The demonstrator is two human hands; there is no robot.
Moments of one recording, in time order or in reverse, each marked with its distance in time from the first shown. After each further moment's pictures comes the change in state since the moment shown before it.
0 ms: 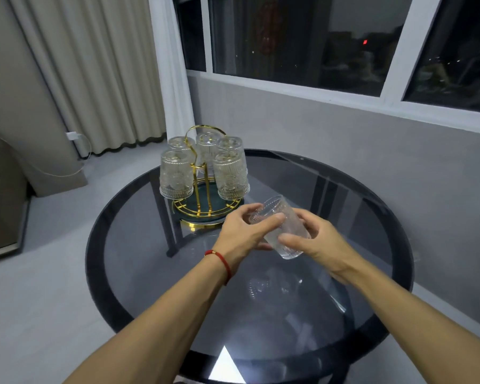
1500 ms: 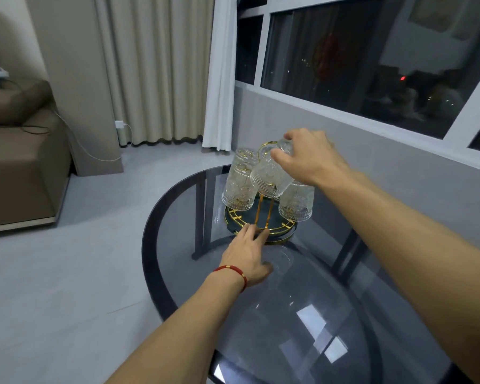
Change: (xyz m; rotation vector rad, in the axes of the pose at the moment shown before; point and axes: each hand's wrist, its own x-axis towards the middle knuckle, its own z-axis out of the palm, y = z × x) left_hand 0.023 -0.042 -0.118 1.193 0.043 0.248; right_hand 0.119 -0.205 0.128 -1.056 0.223 -0.278
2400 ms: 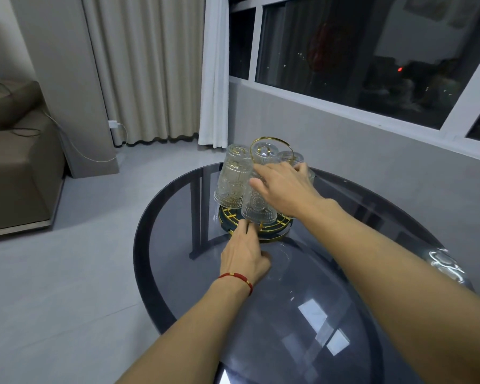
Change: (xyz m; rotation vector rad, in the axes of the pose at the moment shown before) left_hand -0.003 0.026 0.001 -0.087 0.178 -0.199; right_hand -0.004 0.029 0.076 -0.169 -0.138 -0.225
